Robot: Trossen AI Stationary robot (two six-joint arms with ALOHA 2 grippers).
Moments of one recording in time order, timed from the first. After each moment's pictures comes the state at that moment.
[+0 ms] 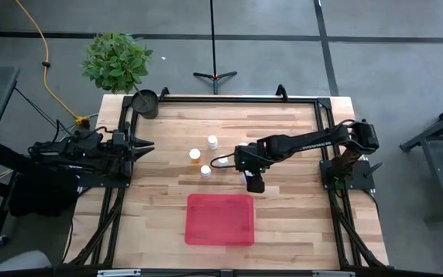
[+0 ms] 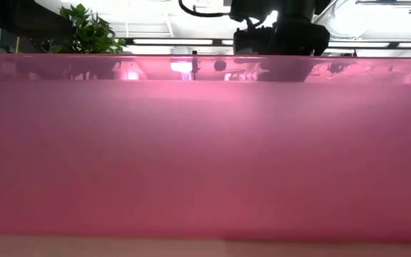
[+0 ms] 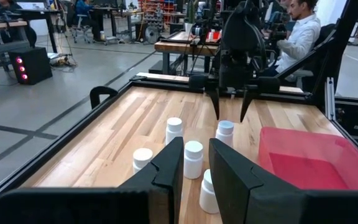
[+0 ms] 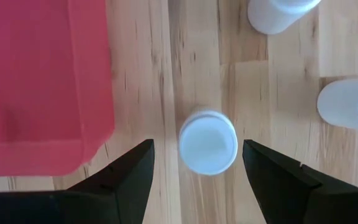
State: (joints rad) left arm -0.11 0.02 0.42 -0.50 -0.31 -0.06; right arm 0.03 1.72 1.26 -0.79 -0.08 0.13
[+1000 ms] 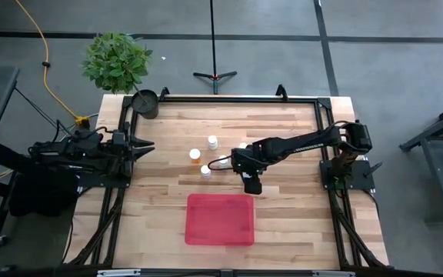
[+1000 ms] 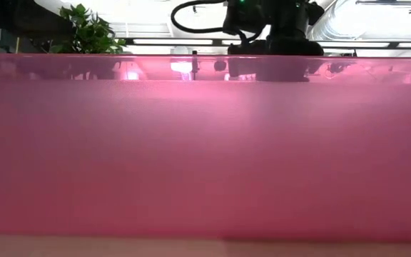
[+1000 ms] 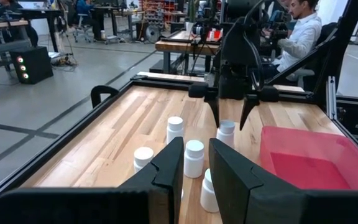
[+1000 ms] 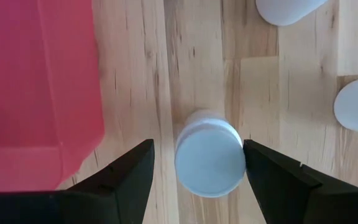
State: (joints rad) left arm -0.11 0.02 0.42 -0.50 -0.31 -0.06; right arm 0.03 1.79 1.26 -0.76 -0.08 0.13
